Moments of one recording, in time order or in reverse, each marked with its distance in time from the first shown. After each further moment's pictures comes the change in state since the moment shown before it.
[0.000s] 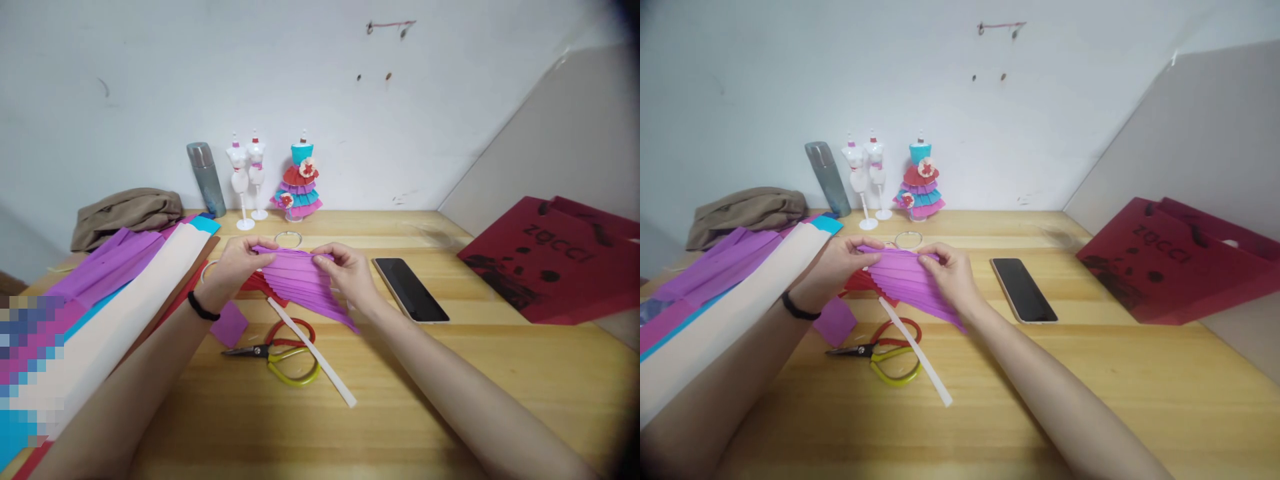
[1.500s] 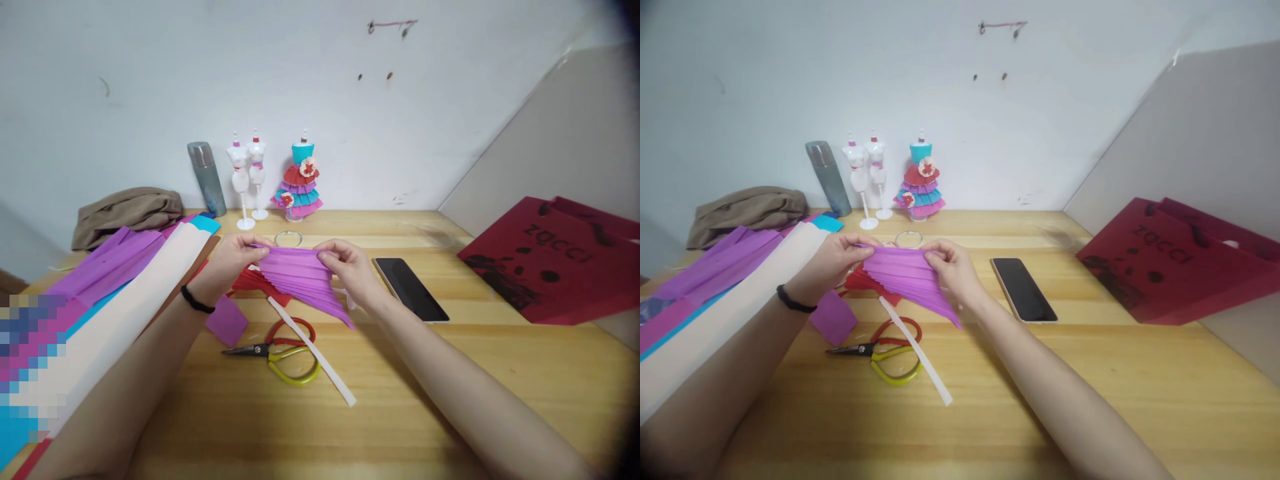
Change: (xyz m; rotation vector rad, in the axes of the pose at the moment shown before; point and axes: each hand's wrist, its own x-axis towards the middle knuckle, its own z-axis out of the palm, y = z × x) left_hand 0.001 0.005 -0.012 -0.022 -0.044 0.047; right_hand 0.005 -0.004 -0.005 0.171 -0.088 0.138
